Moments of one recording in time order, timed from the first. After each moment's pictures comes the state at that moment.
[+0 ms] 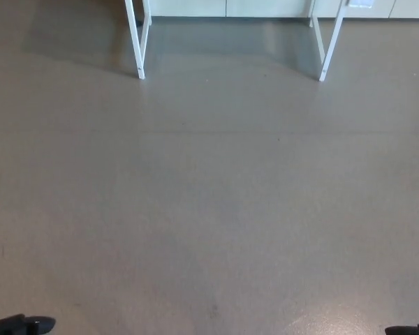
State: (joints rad) left_arm 0.19 0.51 0.04 0.56 0.01 -0.04 -0.35; right_arm 0.13 -0.40 -0.01 0.78 -0.09 -0.28 0.22
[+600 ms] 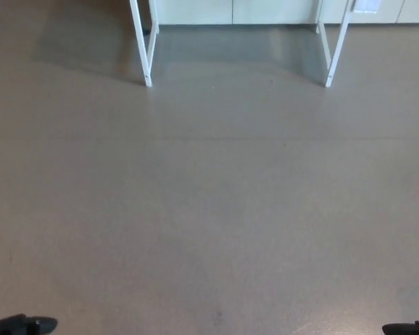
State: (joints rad) left_arm 0.20 0.52 0.05 0.55 -0.01 -0.04 -0.40; right_arm 0.11 -0.41 -0.01 0.83 -0.09 -0.34 0.23
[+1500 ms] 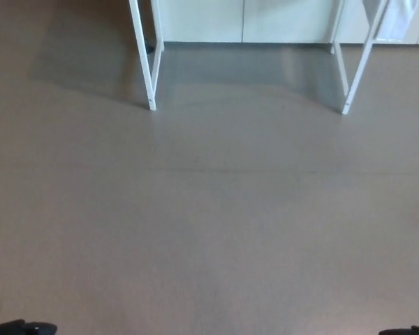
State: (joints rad) left_arm 0.21 0.53 0.05 0.55 -0.01 -0.06 -0.40; right_arm 0.11 -0.41 0.01 0.86 -0.11 -0.37 0.22
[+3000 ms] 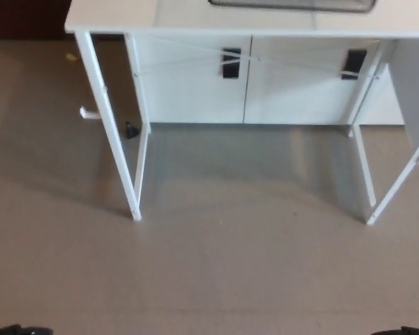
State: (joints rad) left_arm 0.26 0.53 0.05 0.55 0.00 -0.08 -0.40; right_arm 0.13 -0.41 0.05 0.86 -0.13 -0.39 0.21
